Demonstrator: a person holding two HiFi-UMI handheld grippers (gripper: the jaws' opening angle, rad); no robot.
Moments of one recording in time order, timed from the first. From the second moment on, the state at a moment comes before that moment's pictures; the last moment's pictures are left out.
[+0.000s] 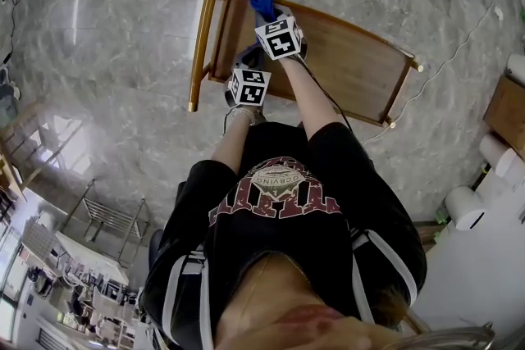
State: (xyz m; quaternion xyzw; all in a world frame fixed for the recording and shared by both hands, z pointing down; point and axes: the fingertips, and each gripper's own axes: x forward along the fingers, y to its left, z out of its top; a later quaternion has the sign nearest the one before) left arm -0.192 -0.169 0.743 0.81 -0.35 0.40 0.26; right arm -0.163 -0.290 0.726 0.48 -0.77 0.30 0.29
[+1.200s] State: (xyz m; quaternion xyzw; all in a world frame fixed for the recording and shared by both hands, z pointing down) left arm -0.186 -0.169 0.743 0.80 -0.37 0.43 0.22; right arm -0.080 -0.250 0.725 0.52 -0.75 0.32 0.27
